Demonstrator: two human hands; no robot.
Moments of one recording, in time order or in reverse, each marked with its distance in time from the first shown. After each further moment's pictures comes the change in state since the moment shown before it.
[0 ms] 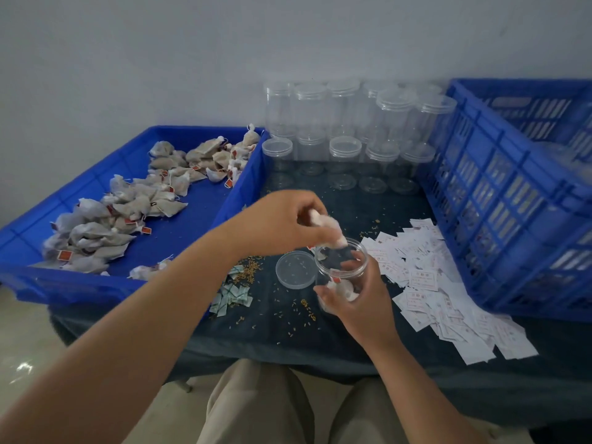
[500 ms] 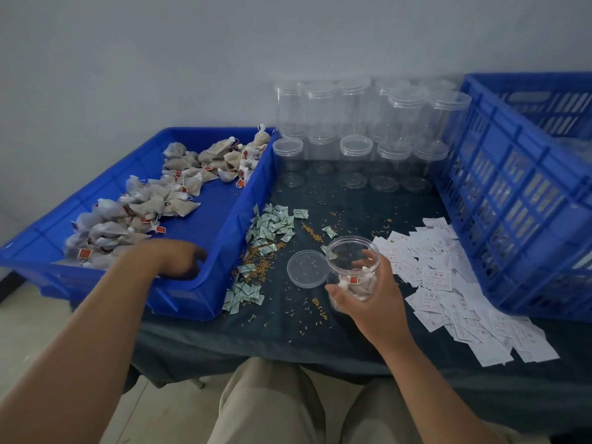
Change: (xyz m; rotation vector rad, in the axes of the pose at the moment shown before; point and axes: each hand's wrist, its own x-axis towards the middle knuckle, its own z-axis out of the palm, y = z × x) left_hand -0.050 -0.180 -0.049 0.504 -0.494 -0.658; right_hand 0.002 0.002 0.000 -0.012 0.005 0.009
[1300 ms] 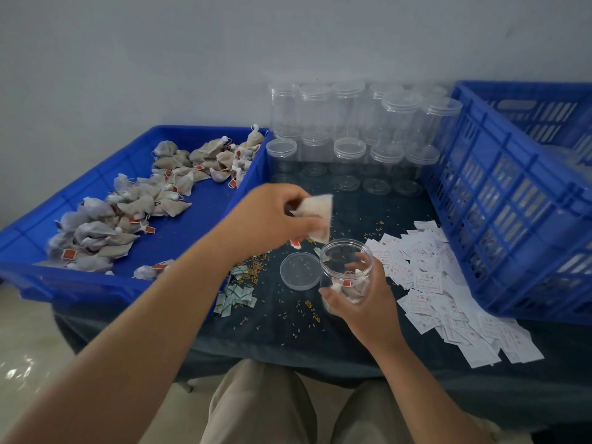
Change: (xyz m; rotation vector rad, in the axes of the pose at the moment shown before) left_hand -0.077 0.156 -0.037 -0.726 0.584 0.630; right_hand -0.001 0.000 0.000 0.028 -0.027 0.029
